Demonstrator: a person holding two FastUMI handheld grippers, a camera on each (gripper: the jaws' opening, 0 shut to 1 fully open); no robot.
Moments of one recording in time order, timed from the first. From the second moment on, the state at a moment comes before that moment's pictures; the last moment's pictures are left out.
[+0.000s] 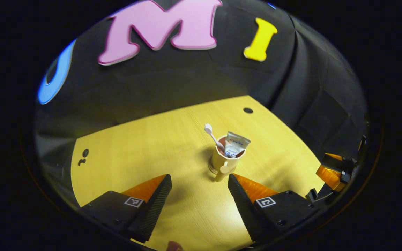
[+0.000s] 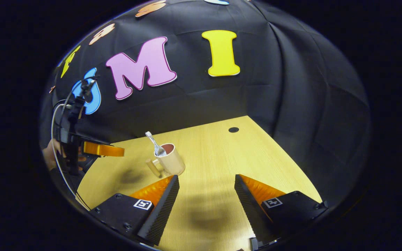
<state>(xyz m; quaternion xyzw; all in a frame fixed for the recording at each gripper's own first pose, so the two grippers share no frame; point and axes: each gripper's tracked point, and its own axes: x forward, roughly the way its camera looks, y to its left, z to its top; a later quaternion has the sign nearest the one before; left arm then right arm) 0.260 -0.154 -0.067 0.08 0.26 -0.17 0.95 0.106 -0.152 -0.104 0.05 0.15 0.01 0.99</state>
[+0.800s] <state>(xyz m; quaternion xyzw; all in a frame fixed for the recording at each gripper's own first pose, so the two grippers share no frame) -0.034 -0.024 0.009 0.01 0.01 -0.11 0.99 -0.046 -0.102 -0.018 0.03 0.04 -0.02 1.00</state>
